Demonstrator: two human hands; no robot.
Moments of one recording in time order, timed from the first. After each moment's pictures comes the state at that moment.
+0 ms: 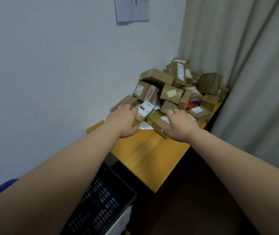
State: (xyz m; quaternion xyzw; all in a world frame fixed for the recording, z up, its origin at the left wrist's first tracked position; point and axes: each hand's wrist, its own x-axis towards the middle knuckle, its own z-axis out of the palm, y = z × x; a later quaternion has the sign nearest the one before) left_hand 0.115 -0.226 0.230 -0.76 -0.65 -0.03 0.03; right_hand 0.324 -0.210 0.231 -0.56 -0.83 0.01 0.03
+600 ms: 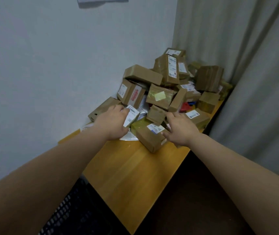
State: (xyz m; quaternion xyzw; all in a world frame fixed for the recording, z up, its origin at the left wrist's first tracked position) left_hand 0.169 -0.042 0.194 -0.76 -0.65 -0.01 0.03; right_hand 0.406 -0.019 0.180 -0.57 -0.82 0.05 0.03
